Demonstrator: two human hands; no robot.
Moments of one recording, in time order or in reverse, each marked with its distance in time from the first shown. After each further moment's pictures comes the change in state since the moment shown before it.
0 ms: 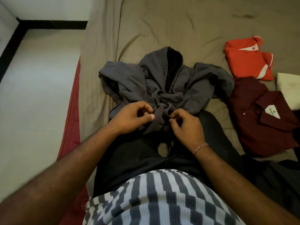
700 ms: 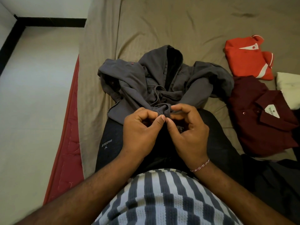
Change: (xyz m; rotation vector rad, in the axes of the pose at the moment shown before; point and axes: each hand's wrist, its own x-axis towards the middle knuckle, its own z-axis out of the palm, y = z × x) left_hand -0.053 0.075 0.056 -0.420 0.592 0.002; right_hand -0.039 -0.055 -0.024 0.446 0.283 -0.233
